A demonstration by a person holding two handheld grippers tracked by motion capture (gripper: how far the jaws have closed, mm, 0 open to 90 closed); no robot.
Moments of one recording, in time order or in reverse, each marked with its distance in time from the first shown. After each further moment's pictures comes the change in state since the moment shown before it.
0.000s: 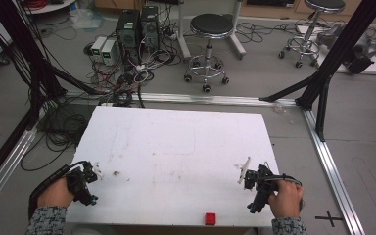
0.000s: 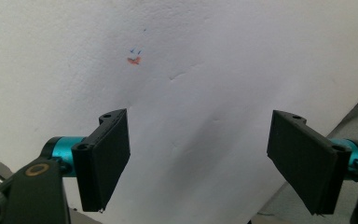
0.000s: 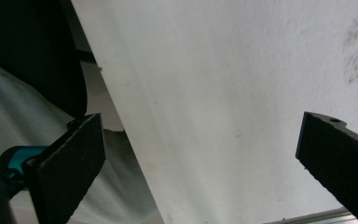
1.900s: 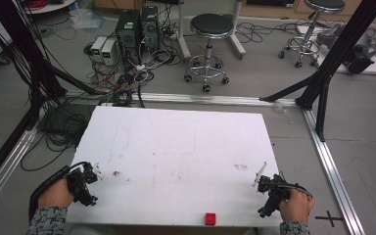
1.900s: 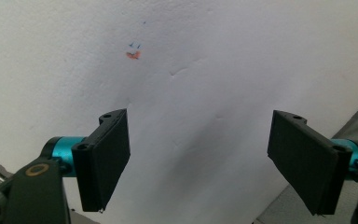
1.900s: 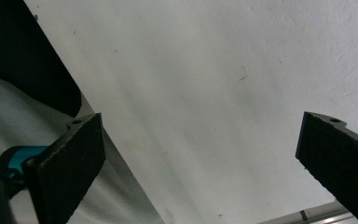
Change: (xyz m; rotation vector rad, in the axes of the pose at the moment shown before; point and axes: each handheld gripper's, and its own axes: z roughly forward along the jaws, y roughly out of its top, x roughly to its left) left arm 0.001 -0.002 0.006 0.013 0.003 0.003; right arm -0.021 -0.057 0.046 0.004 0.055 0.183
